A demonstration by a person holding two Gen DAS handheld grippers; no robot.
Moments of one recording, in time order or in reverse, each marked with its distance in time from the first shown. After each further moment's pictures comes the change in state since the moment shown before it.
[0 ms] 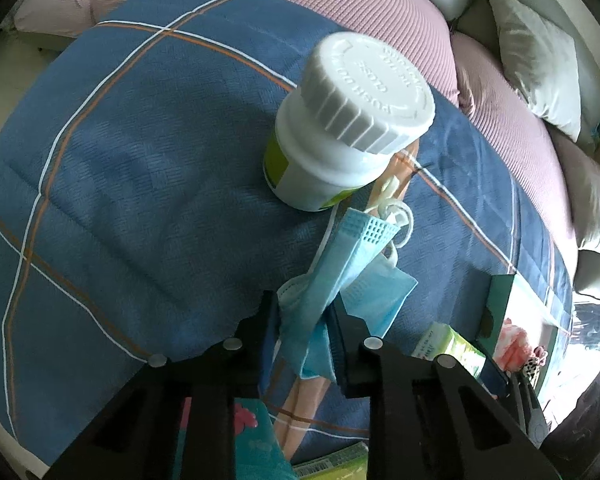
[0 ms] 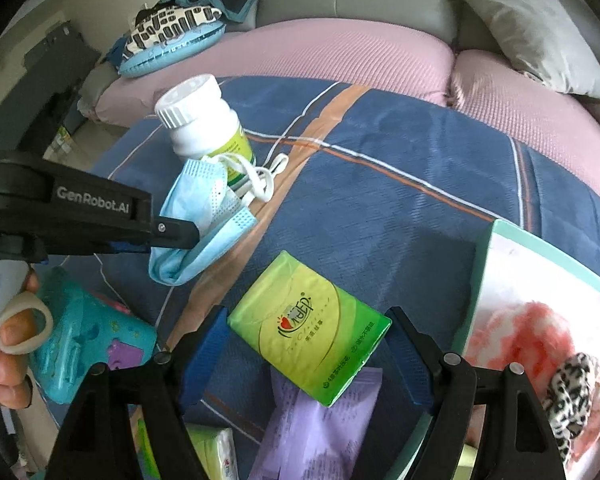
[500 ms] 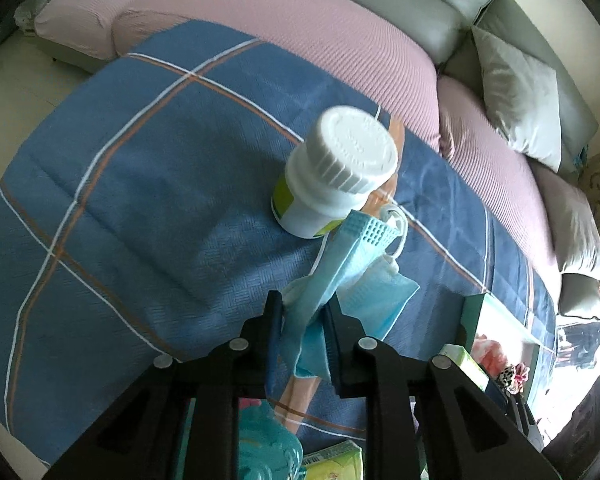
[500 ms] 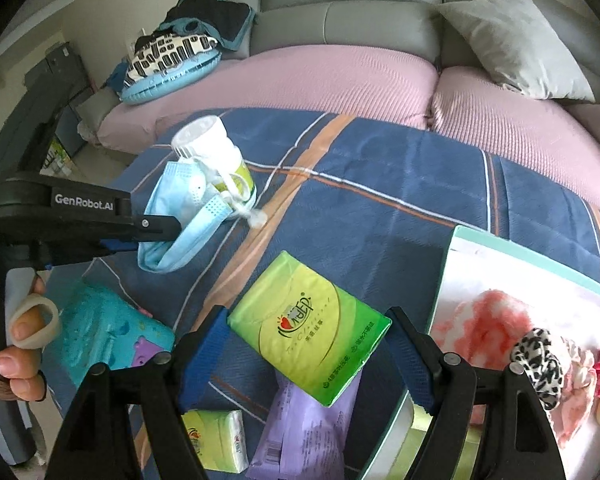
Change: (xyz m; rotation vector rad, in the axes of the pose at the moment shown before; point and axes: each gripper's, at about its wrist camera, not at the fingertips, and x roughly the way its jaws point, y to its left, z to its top) left arm -0.047 0.008 -0.031 -0.030 -0.161 -0.036; right arm -0.044 -0.004 -0.010 0.026 -0.090 -0.006
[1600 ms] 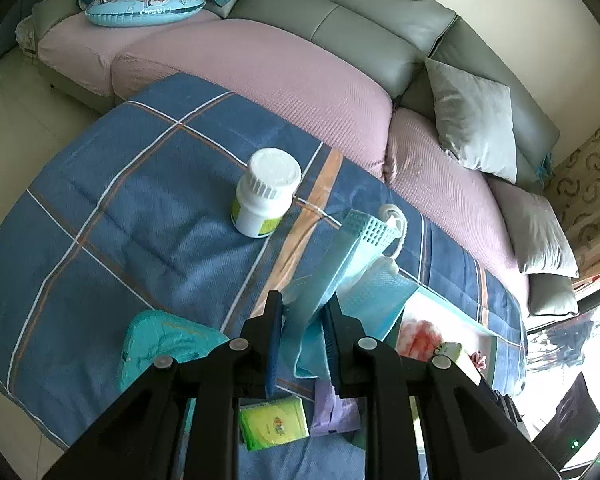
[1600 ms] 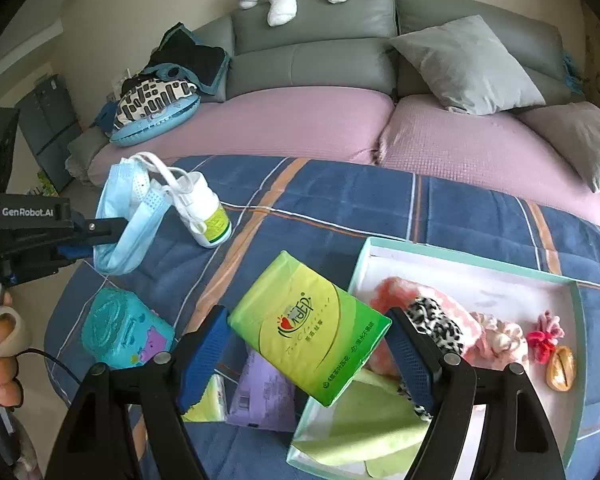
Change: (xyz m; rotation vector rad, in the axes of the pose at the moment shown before) left arm -0.080 -0.040 -0.041 0.030 -0.137 -0.072; right arm -0.088 -0.035 -0.023 0.074 -0.119 -0.065
